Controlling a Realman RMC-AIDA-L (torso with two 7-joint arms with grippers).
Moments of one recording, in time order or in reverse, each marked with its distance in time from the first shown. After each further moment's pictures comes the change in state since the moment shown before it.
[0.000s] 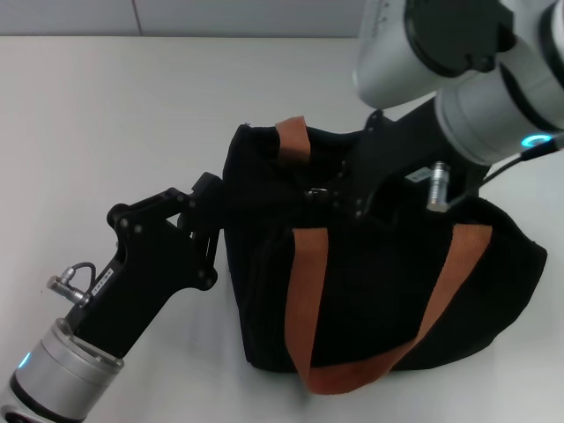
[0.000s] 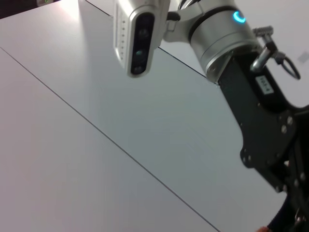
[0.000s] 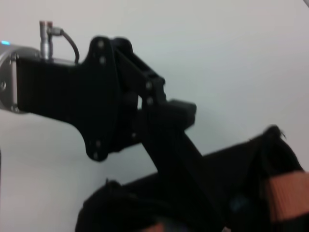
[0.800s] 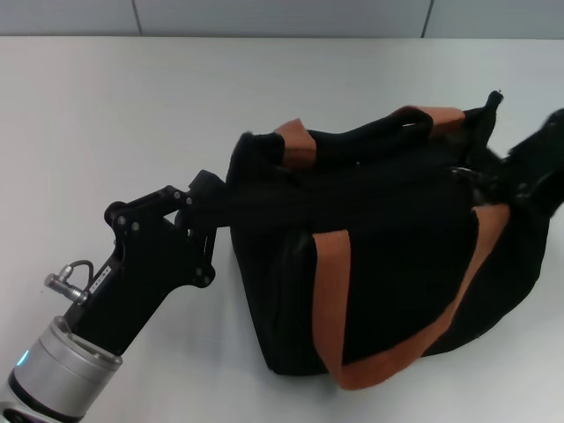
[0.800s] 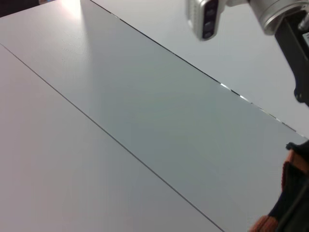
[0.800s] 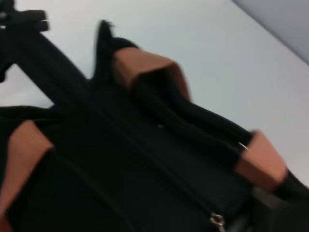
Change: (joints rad) left arm -0.001 0.000 -0.005 0.004 -0.004 -0.001 -0.007; right arm -0.257 0.003 0.320 -0.168 -0.049 -0.130 -0.078
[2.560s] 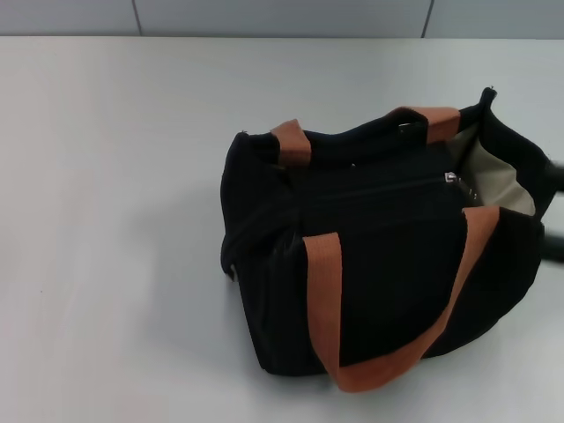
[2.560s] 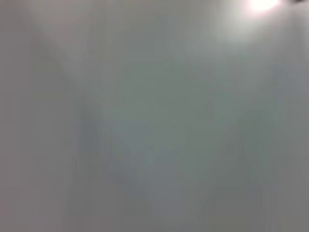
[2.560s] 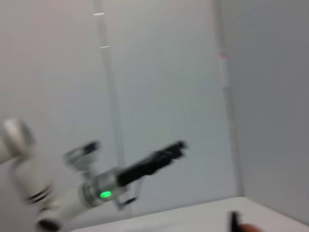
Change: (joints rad) left arm -0.058 0.093 -0.433 0.475 0.083 0.188 -1.355; right arm -0.240 -0.009 0.550 0.801 0.866 -0.224 -0.964
